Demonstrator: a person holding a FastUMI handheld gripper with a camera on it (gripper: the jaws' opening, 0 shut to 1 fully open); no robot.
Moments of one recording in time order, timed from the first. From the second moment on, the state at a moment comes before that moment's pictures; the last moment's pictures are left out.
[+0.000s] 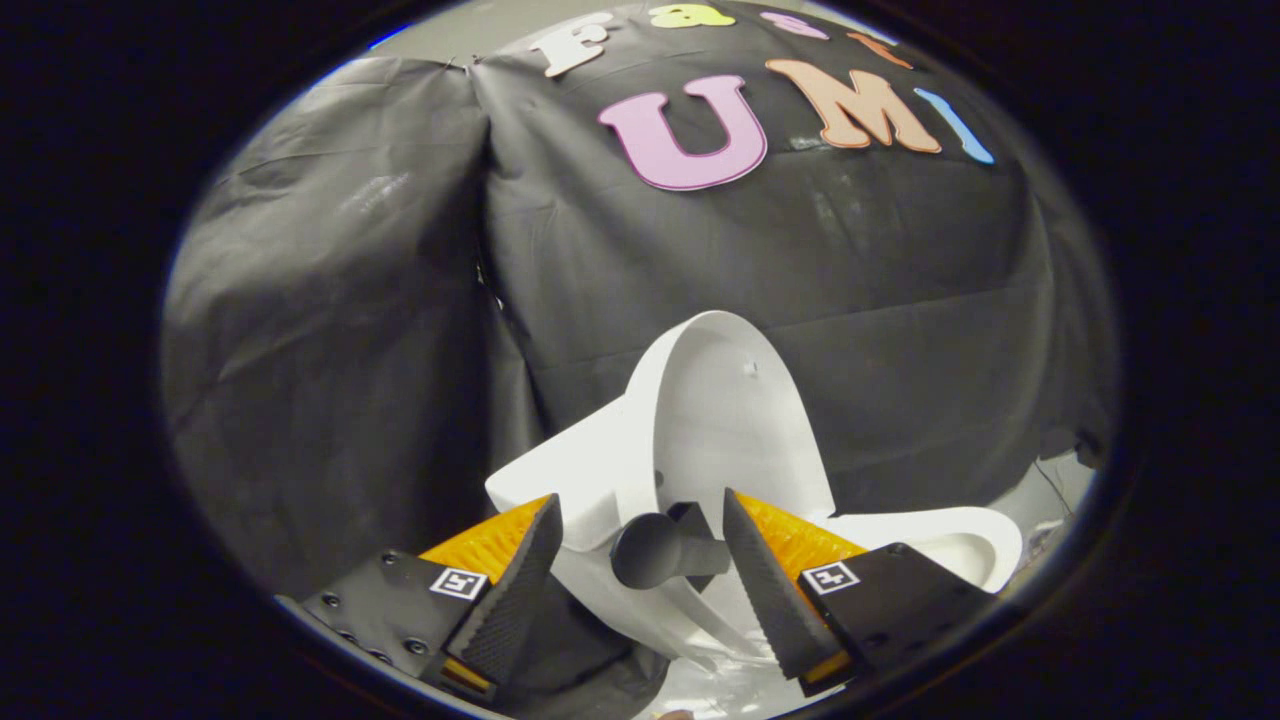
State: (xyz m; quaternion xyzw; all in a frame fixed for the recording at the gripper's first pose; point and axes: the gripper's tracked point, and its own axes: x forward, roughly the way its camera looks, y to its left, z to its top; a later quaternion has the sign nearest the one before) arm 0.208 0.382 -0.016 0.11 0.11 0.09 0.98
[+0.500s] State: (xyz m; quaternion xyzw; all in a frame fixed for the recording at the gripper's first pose) arm 0.199 0.352 -0.013 0.11 0.10 0.08 0.99
